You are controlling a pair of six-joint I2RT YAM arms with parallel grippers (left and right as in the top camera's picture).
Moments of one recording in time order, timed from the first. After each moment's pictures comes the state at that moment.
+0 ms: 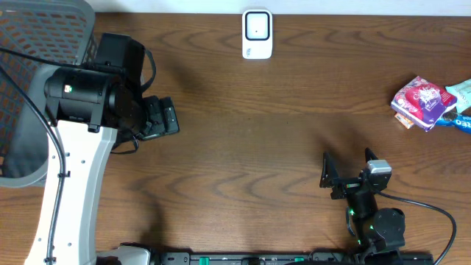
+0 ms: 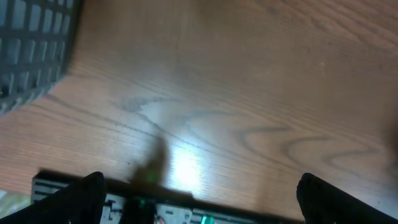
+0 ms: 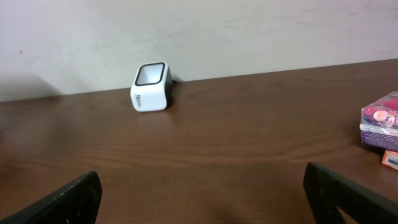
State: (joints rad) left arm -0.17 1.48 1.79 -1.69 0.01 -0.43; right arm 0.18 0.01 0.01 -0.07 0.03 0.17
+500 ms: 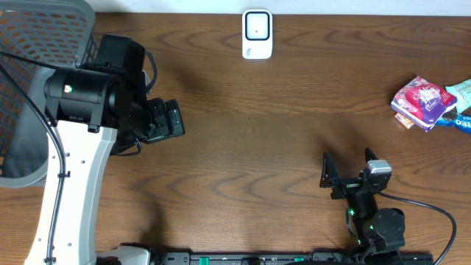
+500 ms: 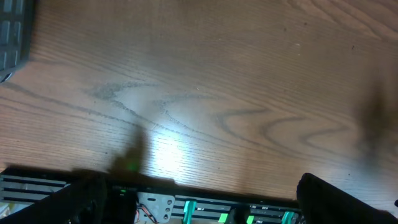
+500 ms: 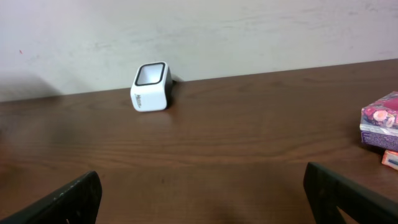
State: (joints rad) left arm -0.17 1.48 1.79 -1.69 0.10 -0.43; right arm 0.18 0.01 0.01 -0.07 0.03 0.17
